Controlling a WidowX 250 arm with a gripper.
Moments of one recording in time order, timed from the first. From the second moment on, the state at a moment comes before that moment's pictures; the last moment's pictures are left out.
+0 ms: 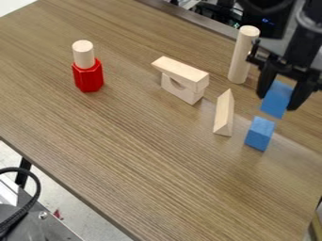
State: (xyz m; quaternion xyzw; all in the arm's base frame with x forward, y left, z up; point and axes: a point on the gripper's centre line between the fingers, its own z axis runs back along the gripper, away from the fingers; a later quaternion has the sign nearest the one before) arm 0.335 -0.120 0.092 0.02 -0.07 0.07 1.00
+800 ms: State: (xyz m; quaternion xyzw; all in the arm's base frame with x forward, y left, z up) arm 0.328 -0.120 0.074 0.00 -0.09 0.07 0.99
